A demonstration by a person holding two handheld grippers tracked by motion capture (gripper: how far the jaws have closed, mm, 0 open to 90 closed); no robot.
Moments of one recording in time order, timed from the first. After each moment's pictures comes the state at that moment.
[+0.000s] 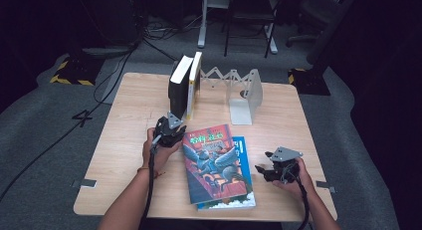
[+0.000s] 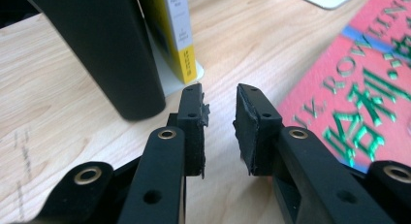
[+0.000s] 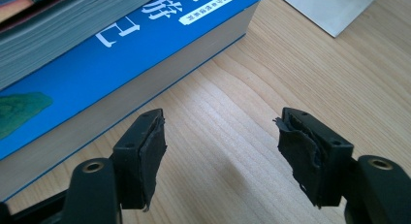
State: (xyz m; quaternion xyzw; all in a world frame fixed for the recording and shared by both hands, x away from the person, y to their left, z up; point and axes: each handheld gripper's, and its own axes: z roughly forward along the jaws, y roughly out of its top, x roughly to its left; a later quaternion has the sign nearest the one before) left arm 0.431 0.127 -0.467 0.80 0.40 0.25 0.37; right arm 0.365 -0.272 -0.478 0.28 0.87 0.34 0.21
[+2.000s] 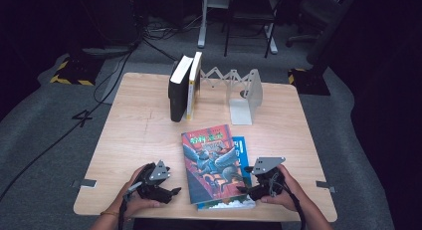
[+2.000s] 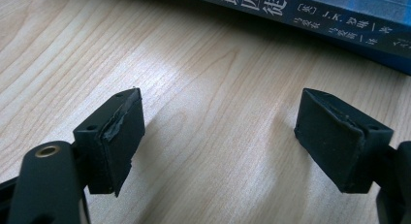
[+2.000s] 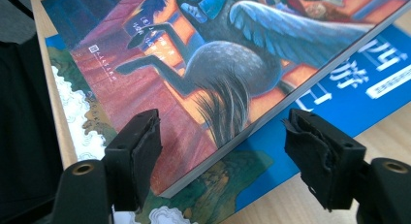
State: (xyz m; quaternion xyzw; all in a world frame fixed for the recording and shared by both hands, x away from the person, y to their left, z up) left arm 0.310 0.159 -0.505 0.89 0.27 0.10 0.36; right arm 0.325 -0.212 -0.446 0.20 0.91 0.35 0.08
